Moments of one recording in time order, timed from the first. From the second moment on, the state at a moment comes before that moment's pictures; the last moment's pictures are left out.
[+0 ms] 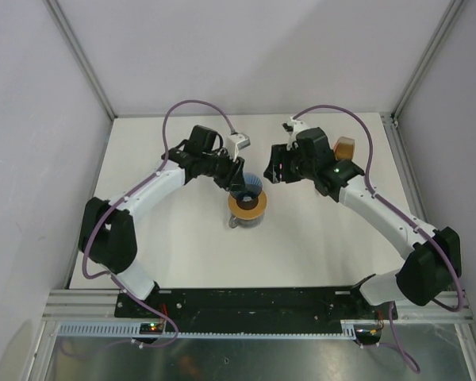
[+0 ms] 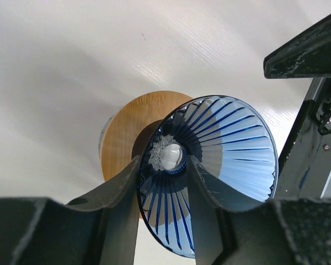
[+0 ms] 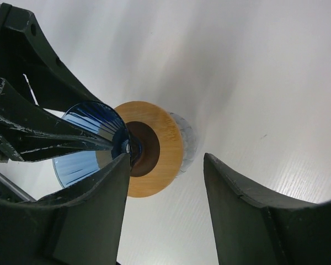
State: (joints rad) left arm -0.49 1.64 1.31 -0.50 0.63 0.10; right arm 0.56 1.41 1.24 -0.42 -0.10 0.36
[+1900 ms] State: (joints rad) left arm -0.35 1.49 1.34 -0.54 0.53 0.14; right arm 0.09 1.49 0.92 -0.13 0.04 0.30
